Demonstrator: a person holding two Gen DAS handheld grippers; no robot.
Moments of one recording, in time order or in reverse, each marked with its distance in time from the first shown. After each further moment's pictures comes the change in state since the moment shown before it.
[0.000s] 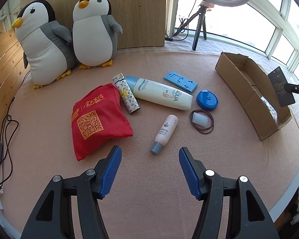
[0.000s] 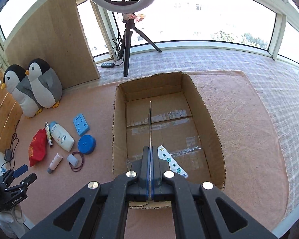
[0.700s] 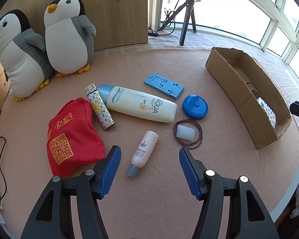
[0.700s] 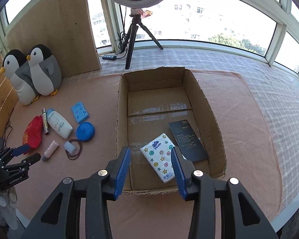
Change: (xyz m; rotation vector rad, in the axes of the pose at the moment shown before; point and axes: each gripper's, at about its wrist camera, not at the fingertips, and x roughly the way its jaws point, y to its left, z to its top) left arm 0.036 -0.034 0.039 0.062 0.052 -0.050; right arm -0.013 0.038 -0.034 -0.079 0.014 -0.050
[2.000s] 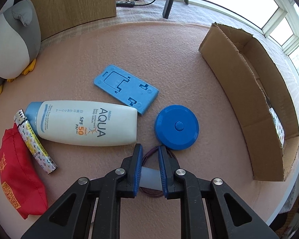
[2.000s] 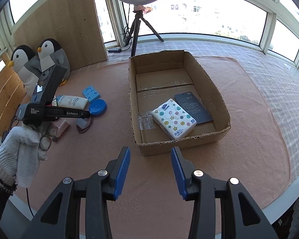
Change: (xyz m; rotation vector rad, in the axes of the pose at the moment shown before) left arm 0.103 -0.039 0.055 0.019 0.217 -0.115; right arm -0.023 0.009 -0.060 0.055 -0.015 0.020
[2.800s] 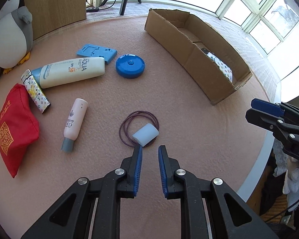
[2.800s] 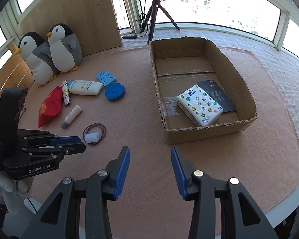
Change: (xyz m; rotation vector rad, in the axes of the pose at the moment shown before) left arm -0.073 -0.008 -0.107 0.175 -0.034 -0.151; right arm 0.020 0.033 -0.012 -0.035 0.075 0.069
